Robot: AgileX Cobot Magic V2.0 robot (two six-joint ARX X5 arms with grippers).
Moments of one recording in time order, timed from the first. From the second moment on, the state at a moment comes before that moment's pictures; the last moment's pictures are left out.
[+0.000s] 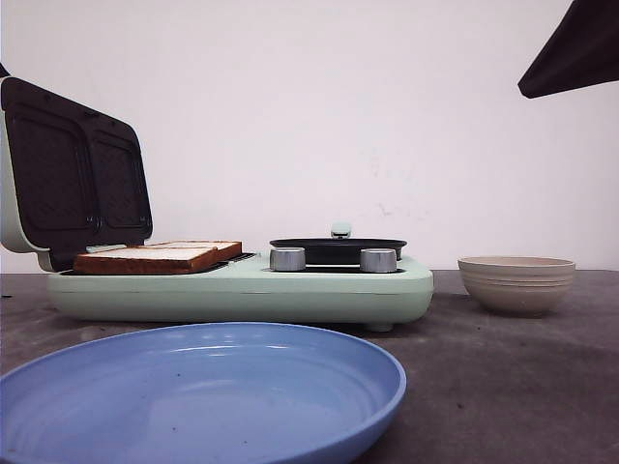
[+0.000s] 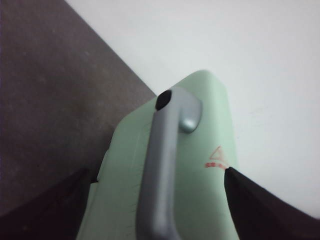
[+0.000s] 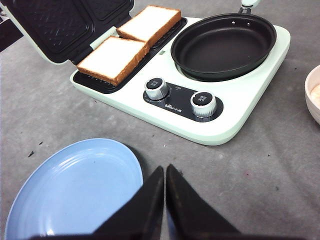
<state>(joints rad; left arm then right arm) 0.36 1.51 1.09 0.08 0.74 -0.76 0.58 0.59 0.52 -0.32 -0.14 0.29</state>
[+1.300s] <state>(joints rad) 0.29 1.56 1.09 0.16 0.80 -0.79 0.58 0.59 0.52 -0.32 -0.13 0.29</state>
